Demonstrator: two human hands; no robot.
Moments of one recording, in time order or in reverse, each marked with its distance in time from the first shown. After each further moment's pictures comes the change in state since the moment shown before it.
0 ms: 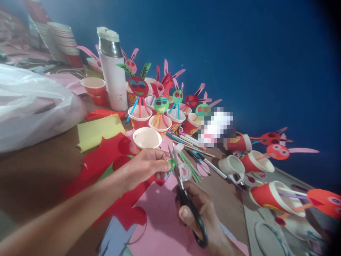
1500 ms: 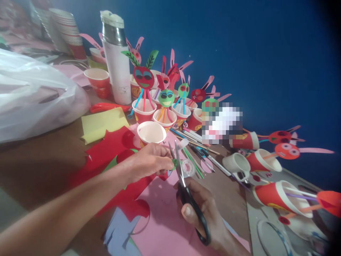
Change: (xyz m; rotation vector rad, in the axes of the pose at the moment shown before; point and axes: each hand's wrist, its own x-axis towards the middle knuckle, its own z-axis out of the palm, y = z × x) left_hand -0.002 0.001 -0.002 0.076 -0.037 -0.066; right_hand -0.001 -0.005 0.000 -0.091 -0.022 -0.040
